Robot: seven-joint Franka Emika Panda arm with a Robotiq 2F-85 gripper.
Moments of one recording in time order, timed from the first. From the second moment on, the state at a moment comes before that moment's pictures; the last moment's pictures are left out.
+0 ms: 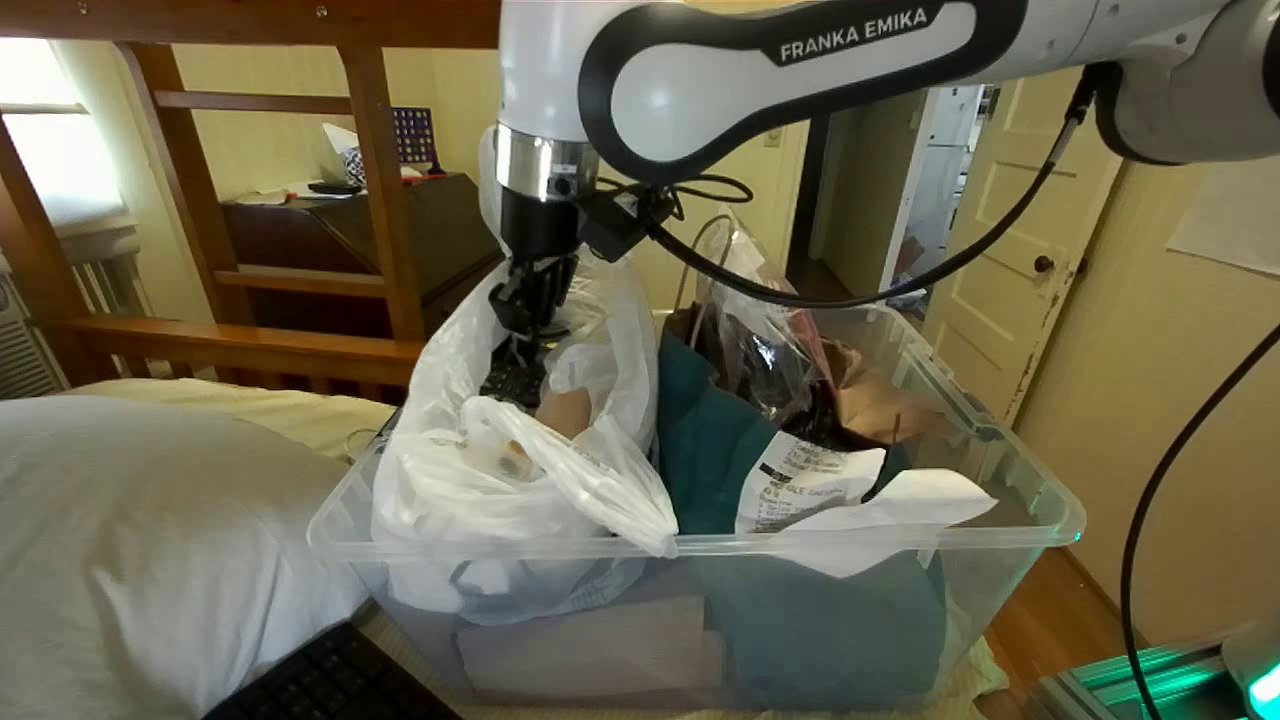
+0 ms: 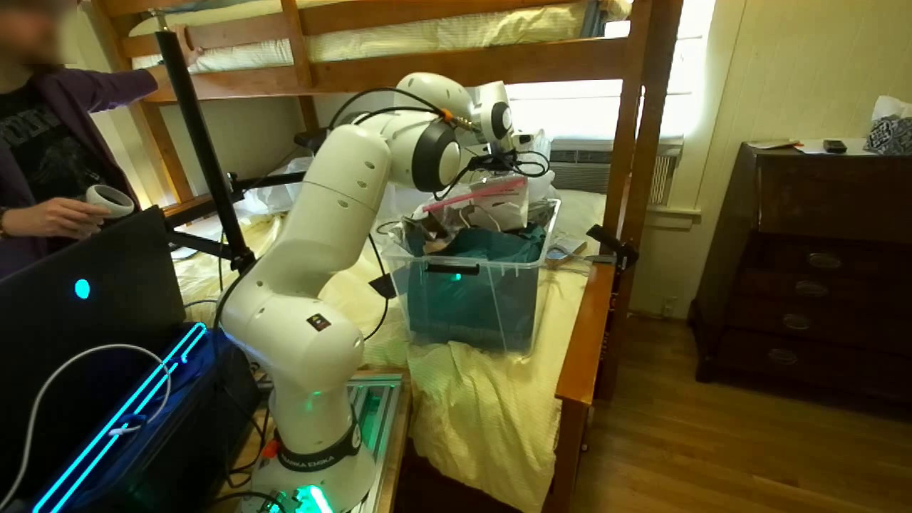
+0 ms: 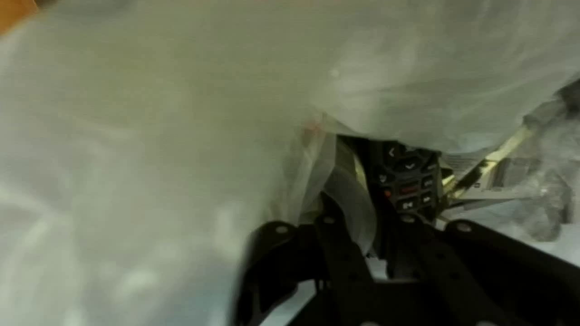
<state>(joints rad) 0.96 0.71 0.24 -1.11 -0.36 1.99 0.28</state>
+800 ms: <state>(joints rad) 0.87 0.56 0.42 -1.22 -0.17 2.14 0.15</state>
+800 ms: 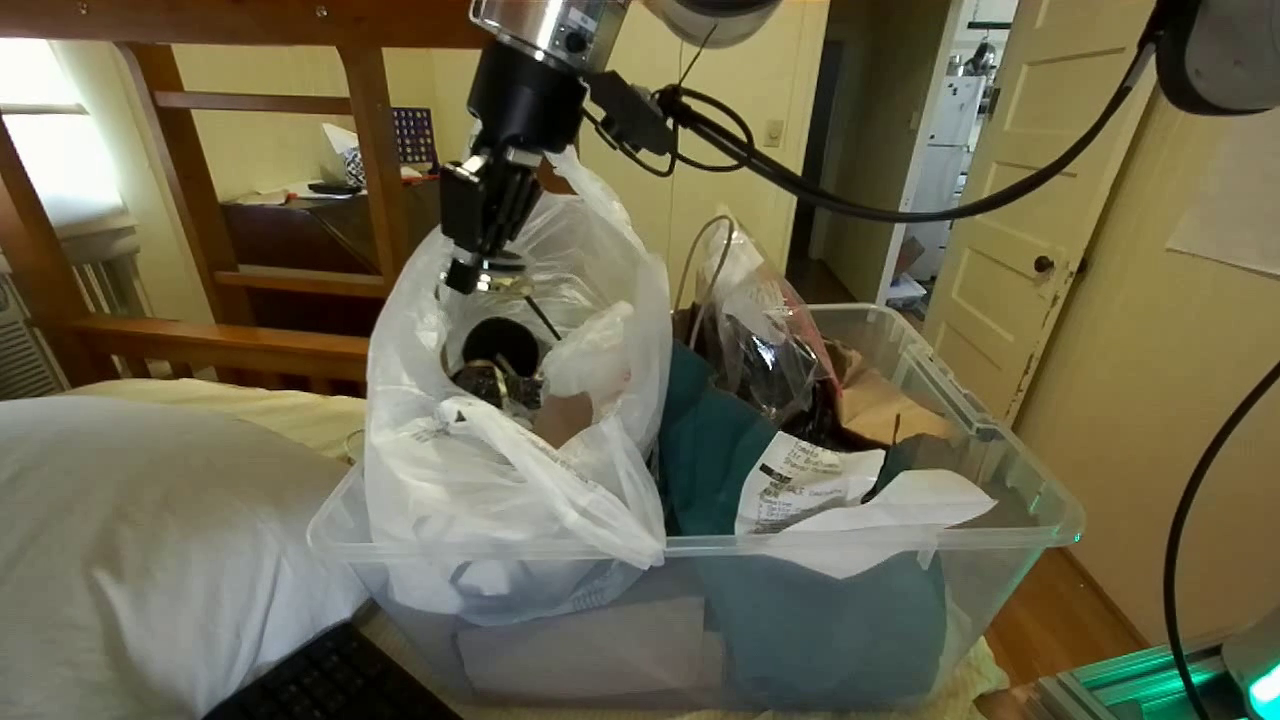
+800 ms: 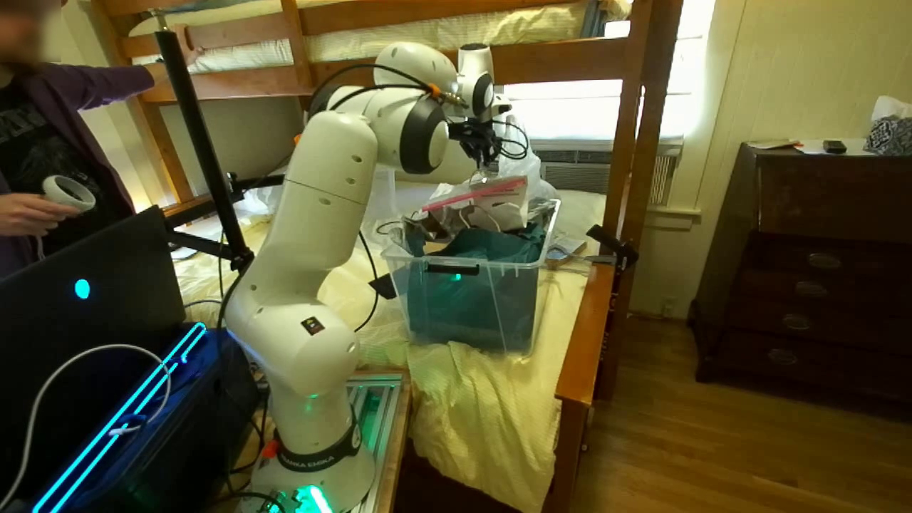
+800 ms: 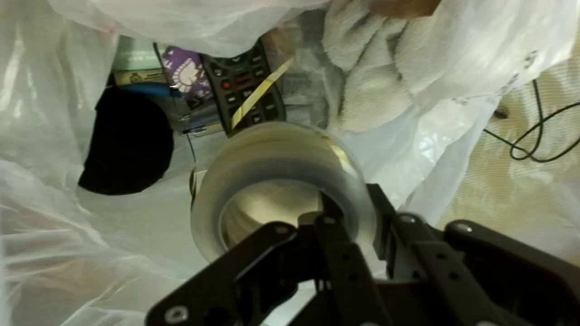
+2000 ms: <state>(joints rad) 0.93 0.27 0.54 -1.28 -0.11 1.90 -0.09</state>
